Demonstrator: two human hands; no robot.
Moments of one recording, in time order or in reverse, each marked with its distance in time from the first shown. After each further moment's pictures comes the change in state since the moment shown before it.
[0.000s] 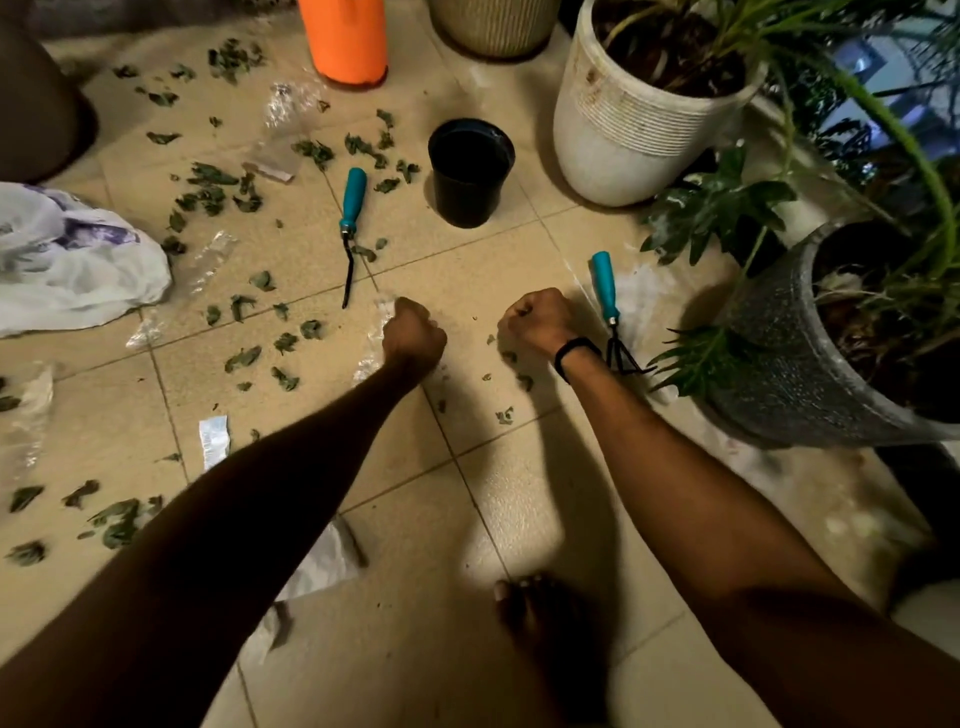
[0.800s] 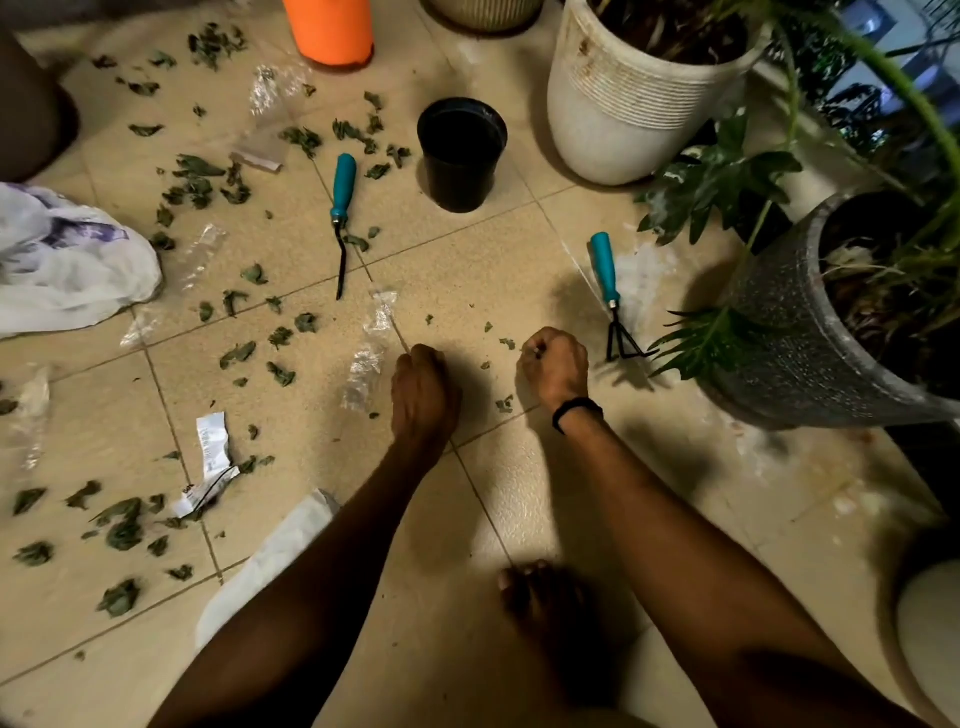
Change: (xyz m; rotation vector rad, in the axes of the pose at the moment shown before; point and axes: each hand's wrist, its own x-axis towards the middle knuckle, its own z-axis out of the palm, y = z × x) left_hand -0.074 -0.047 0.028 0.101 0.136 0.293; right_hand -0.054 0.054 0.026 -0.086 0.213 -0.051
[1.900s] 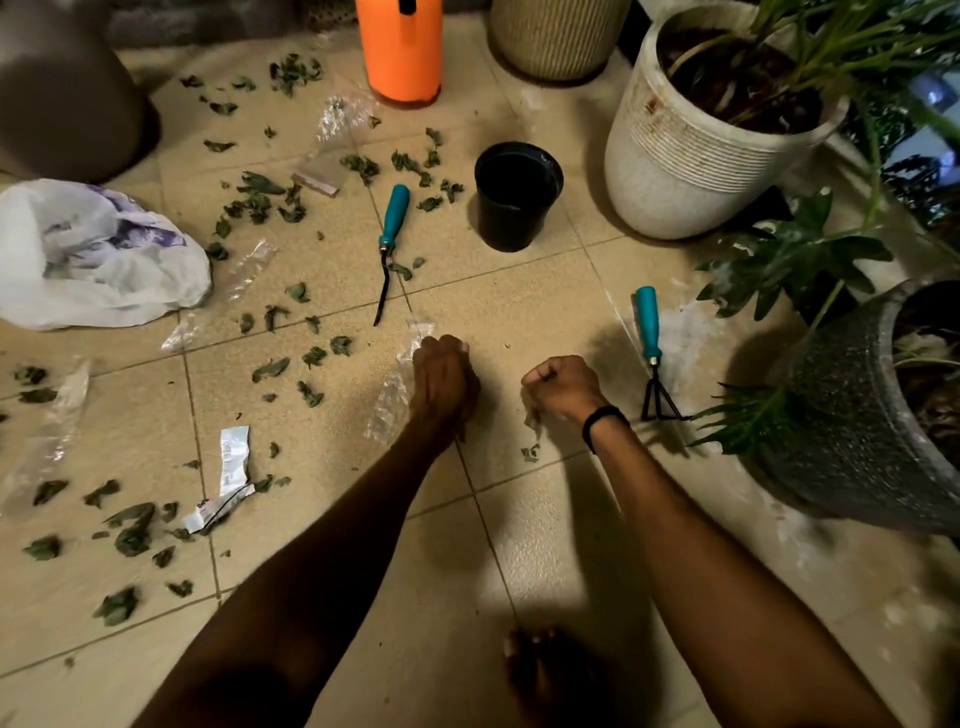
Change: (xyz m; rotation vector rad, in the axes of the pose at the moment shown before) left_hand 0.069 -0.012 0.006 0.082 0.092 0.165; right_hand 0.028 -0.043 -0.011 0.148 -0.359 0.101
